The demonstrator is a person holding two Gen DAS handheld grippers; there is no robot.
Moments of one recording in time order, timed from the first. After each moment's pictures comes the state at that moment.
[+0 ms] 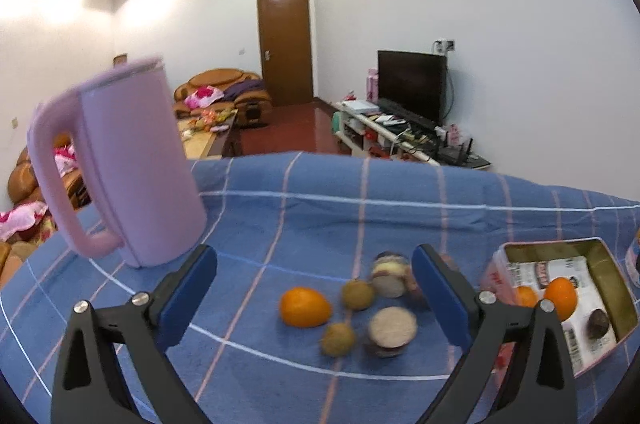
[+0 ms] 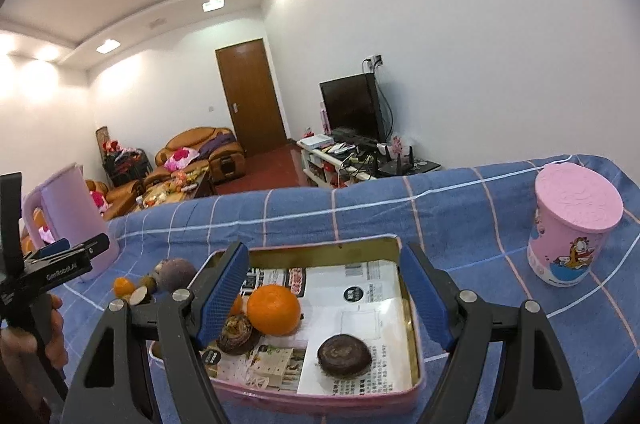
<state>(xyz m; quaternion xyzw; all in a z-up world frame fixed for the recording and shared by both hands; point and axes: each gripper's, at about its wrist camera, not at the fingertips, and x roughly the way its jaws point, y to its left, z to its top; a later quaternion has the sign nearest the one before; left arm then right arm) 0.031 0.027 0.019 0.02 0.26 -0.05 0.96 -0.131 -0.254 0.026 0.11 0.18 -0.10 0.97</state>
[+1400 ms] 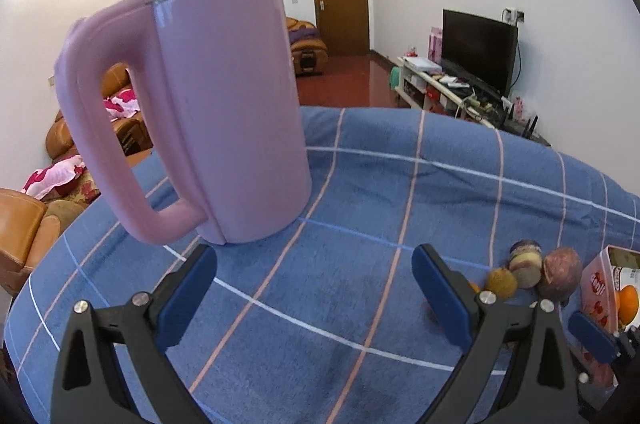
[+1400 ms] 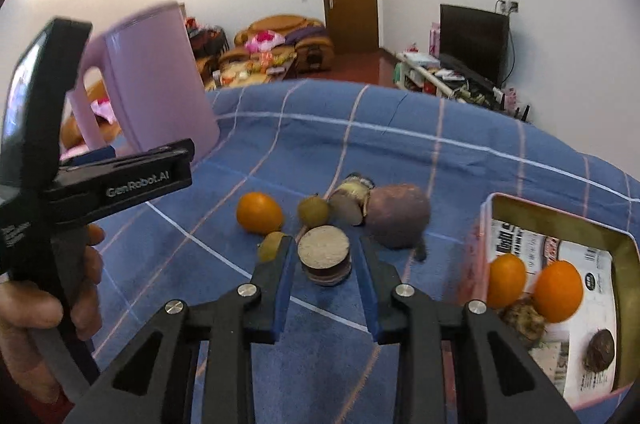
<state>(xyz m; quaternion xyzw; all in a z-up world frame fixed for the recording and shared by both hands) 0.076 0.105 0.002 0.02 0.35 0.05 0.94 -0.005 -0.055 -0.006 0.01 0.37 0.06 0.93</state>
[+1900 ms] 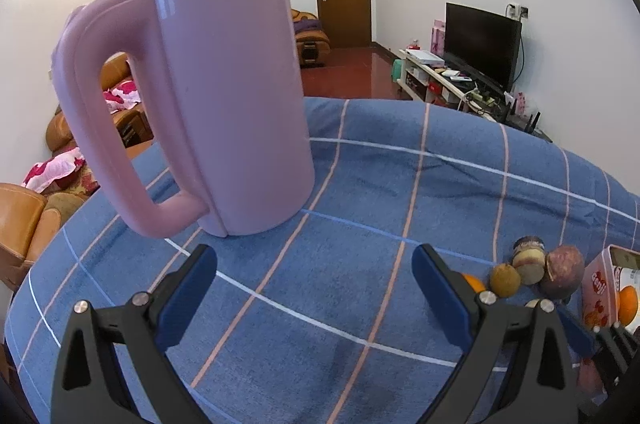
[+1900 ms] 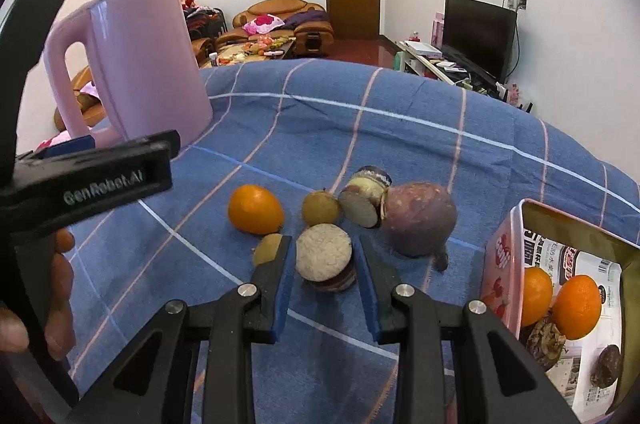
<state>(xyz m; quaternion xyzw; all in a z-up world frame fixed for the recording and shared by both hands) 0.078 0.110 0.003 0.01 0.36 0.05 0.93 0.012 -0.048 -0.017 0.00 0.38 0.06 0.92</state>
